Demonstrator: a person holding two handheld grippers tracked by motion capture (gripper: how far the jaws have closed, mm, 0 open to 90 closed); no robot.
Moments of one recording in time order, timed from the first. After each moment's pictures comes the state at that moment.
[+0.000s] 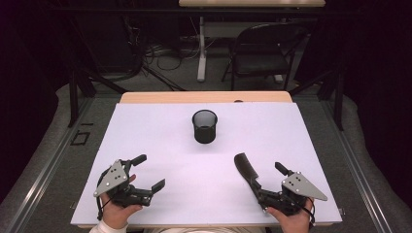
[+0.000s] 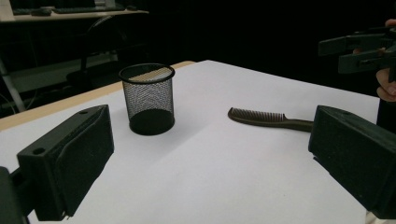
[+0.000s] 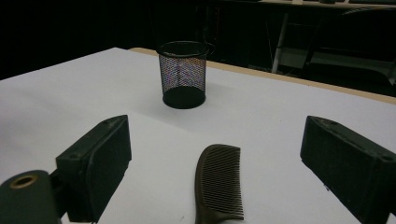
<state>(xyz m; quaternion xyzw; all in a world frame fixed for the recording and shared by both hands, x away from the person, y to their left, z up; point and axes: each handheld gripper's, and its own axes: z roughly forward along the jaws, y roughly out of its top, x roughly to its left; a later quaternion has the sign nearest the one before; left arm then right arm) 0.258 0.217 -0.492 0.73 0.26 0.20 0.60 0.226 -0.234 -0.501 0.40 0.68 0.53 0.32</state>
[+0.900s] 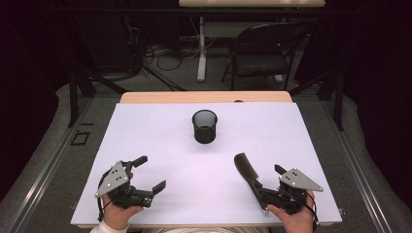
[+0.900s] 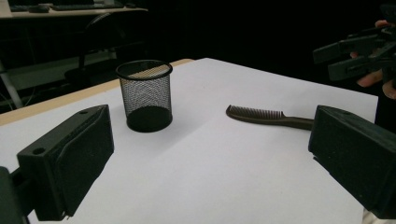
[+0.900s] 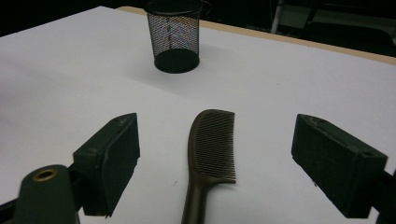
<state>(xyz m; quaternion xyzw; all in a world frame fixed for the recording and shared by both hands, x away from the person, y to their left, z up) 0.255 0.212 -0.496 0.73 0.26 0.19 0.60 0.232 -0.234 -0.498 0.44 0.71 0.46 0.28</state>
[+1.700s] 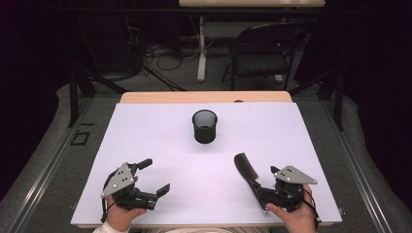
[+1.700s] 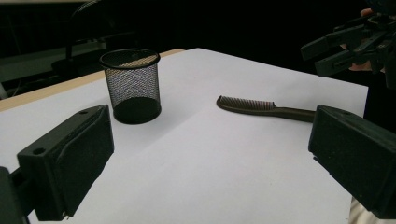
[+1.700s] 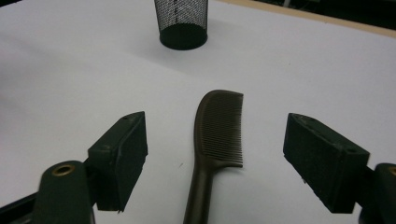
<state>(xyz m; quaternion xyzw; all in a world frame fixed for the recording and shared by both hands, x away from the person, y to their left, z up) 0.255 0.205 -0.500 0.75 0.26 0.18 0.59 0.240 -0.230 -0.496 0.44 0.75 0.43 0.25</state>
